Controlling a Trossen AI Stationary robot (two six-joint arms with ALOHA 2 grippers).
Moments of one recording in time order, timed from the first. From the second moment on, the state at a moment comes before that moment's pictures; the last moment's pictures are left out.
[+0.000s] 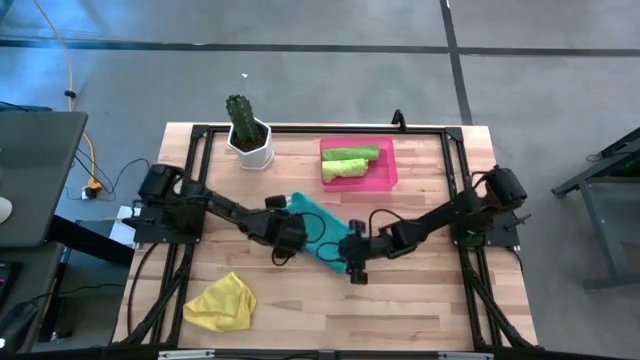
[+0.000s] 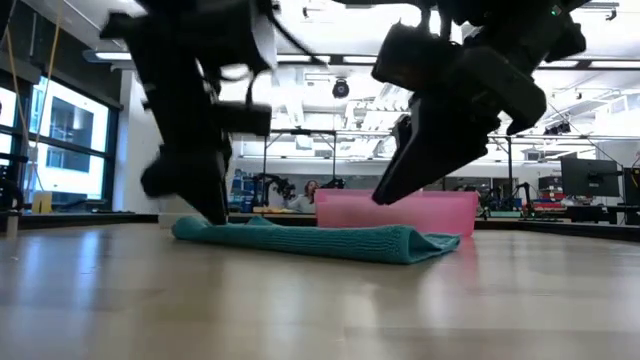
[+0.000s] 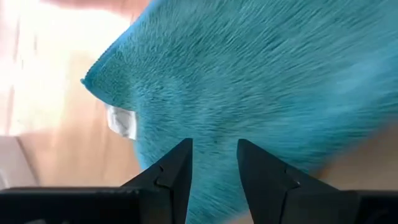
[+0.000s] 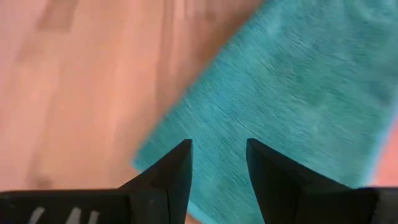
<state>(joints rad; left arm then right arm) -0.12 1.80 1.01 -0.63 -0.52 -0.35 0.32 1.75 0.91 -0.02 0.20 0.22</state>
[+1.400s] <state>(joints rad) -0.51 1.69 1.01 0.26 -0.79 -0.56 0.26 1.83 0.92 -0.11 0.12 0.41</state>
